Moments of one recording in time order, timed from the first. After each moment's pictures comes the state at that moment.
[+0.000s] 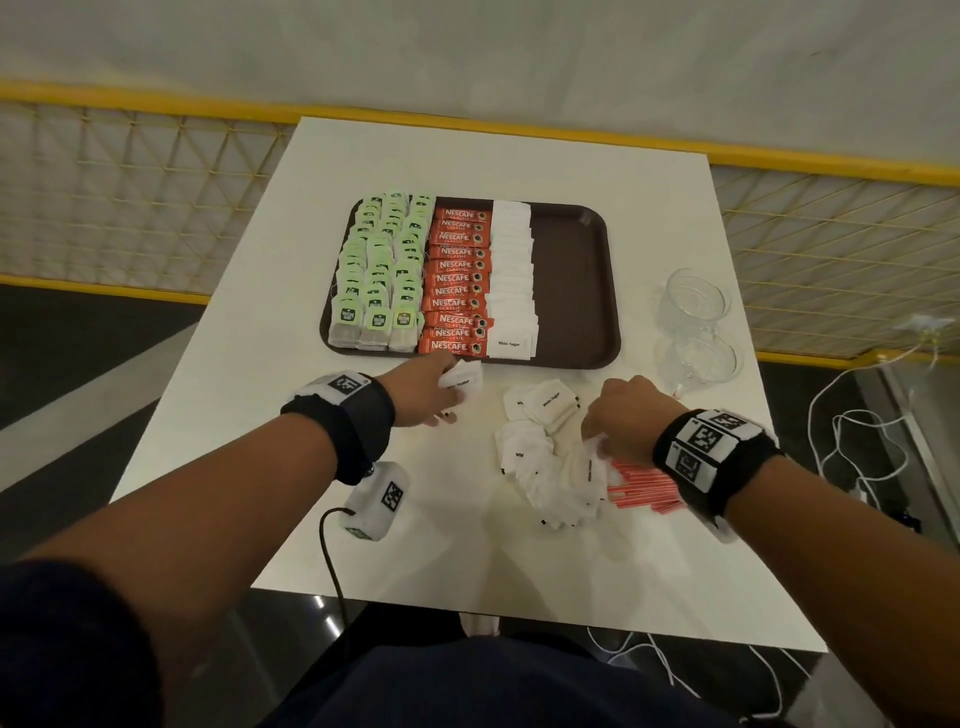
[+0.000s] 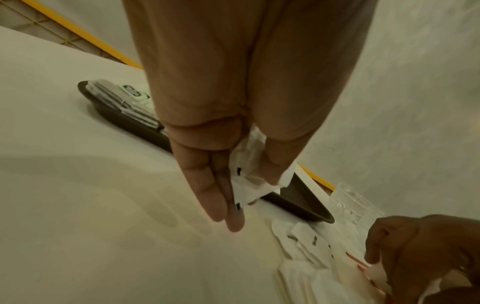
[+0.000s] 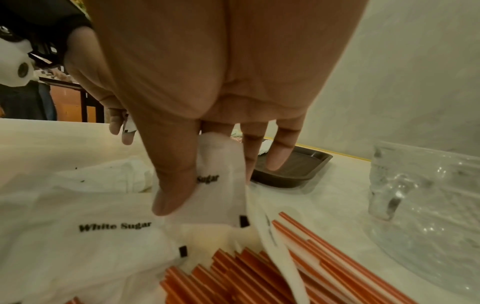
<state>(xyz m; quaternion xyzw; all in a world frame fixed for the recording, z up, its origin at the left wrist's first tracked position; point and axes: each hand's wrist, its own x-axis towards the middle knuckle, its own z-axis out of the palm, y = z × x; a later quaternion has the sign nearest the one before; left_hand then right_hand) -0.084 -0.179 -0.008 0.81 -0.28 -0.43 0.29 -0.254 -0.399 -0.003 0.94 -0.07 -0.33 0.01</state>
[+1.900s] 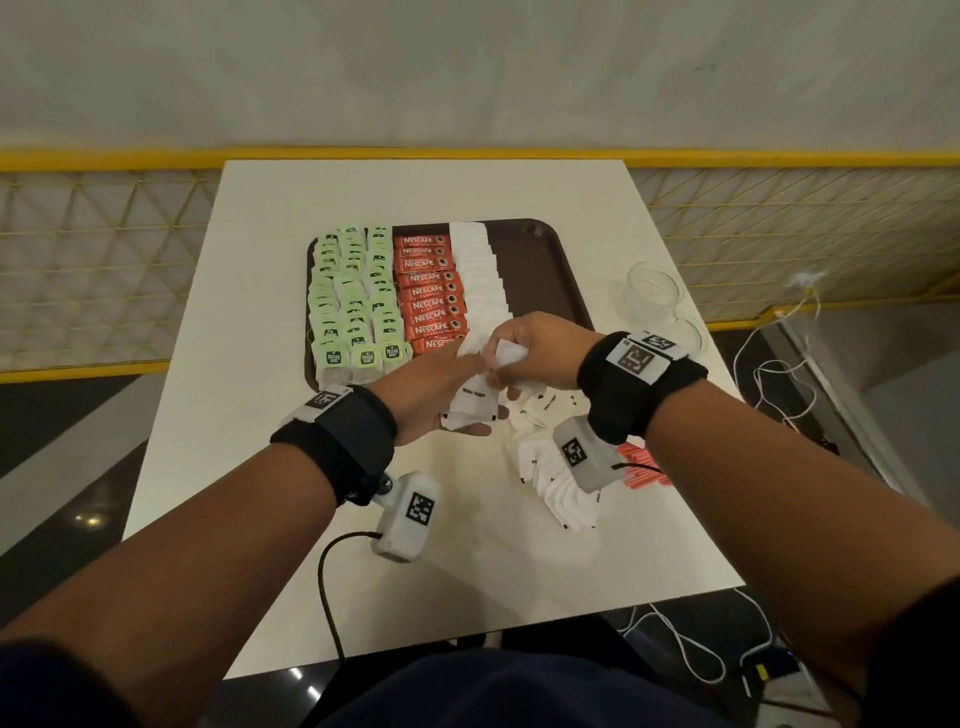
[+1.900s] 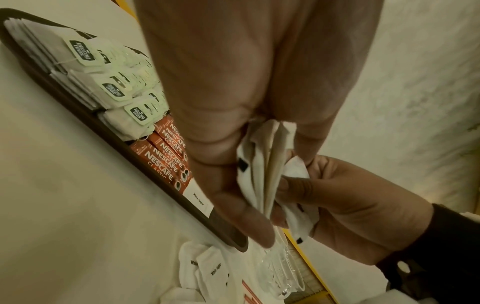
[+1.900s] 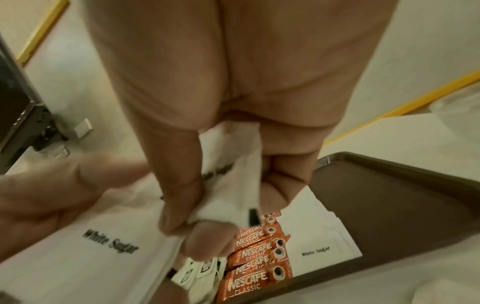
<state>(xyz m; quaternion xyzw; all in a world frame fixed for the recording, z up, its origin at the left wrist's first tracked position) -0.072 -0.173 0.047 0.59 -0.22 -0.60 0.50 -0.165 -0.329 0.063 0.88 -0.20 -0.13 -0.42</state>
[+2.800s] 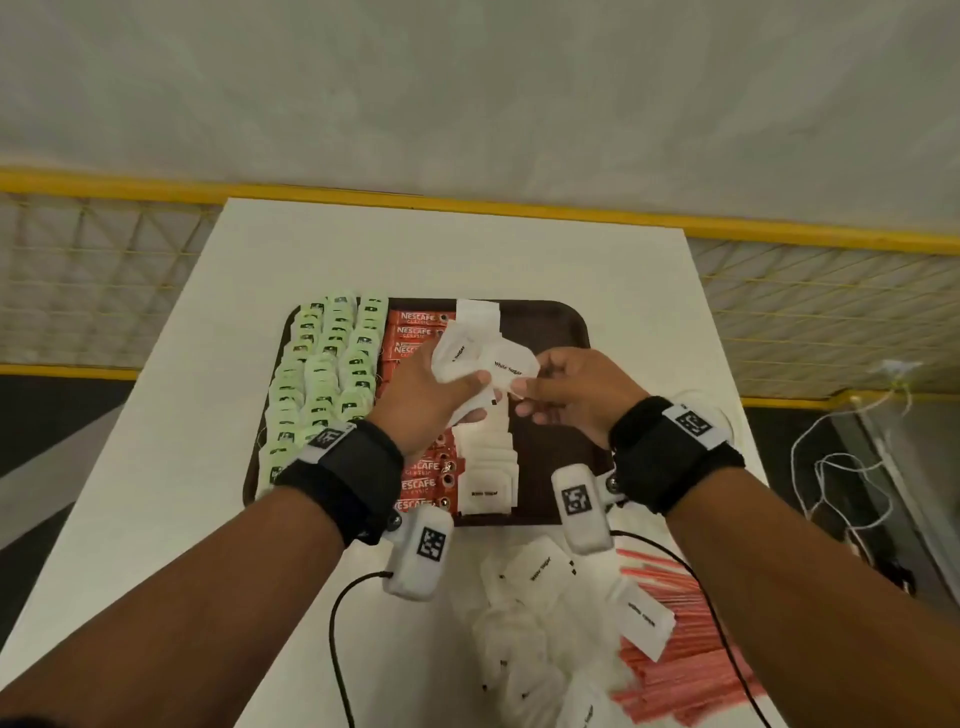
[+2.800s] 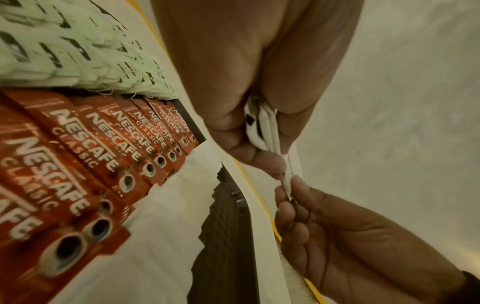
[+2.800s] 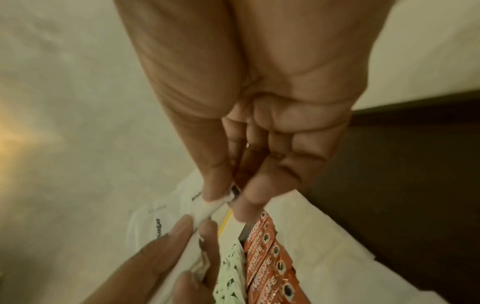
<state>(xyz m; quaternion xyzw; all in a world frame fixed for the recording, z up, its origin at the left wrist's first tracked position) 0.017 -0.308 0.015 0.65 -0.15 -0.39 0.63 -0.088 -0.473 0.029 0.64 -0.32 -0.04 -0.70</state>
